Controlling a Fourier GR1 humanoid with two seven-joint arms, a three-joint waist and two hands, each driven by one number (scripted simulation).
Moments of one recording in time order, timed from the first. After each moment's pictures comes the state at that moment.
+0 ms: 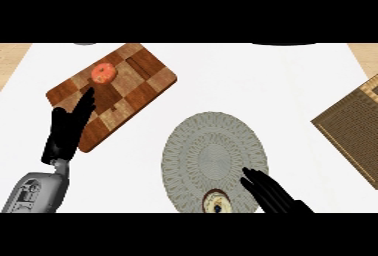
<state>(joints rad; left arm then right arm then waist) -0.21 0.30 -0.04 -1.38 -0.01 0.08 0.22 0.33 -0.33 0.49 -2.11 0.65 0.14 0.04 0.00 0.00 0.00</state>
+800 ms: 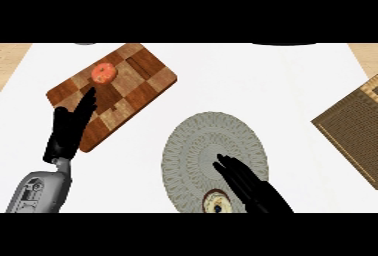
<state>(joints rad) -0.21 0.25 0.01 -1.37 -0.07 0.03 0.22 0.19 -0.17 0.54 -1.90 0.74 0.12 0.06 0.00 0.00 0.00</state>
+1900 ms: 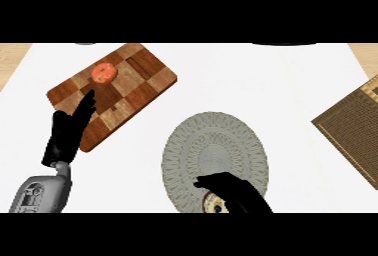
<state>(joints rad) -0.19 0.20 0.06 -1.41 -0.12 0.00 0.22 0.15 -0.10 0.59 -1.72 0.82 0.06 0.04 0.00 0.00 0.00</state>
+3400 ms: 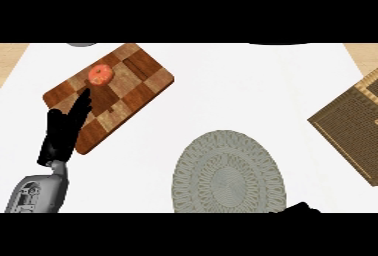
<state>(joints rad) -0.19 0.20 0.09 -1.41 -0.13 -0.02 0.23 0.33 -0.43 0.51 -2.24 0.92 0.23 0.08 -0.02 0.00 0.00</state>
